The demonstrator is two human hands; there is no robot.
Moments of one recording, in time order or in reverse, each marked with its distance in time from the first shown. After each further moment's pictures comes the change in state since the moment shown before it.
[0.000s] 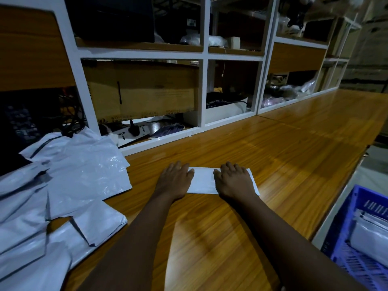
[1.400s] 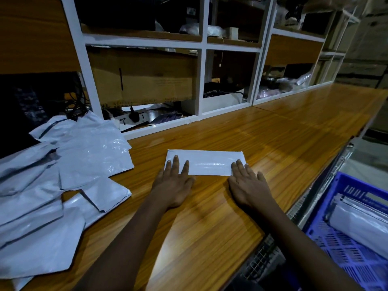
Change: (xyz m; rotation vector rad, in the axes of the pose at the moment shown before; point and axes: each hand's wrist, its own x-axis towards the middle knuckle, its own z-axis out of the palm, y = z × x) left_hand -0.107 0.039 -0.040 -0.195 -0.152 -0.071; right_hand -0.104 0.014 -0.070 0.026 -0.305 0.043
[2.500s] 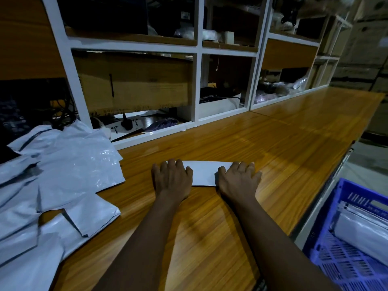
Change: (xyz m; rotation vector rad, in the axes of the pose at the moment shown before) left_hand 0.061 0.017 -0.002 0.069 0.391 -0.201; right_hand 0.072 -0.023 0.013 0.152 0.245 0.359
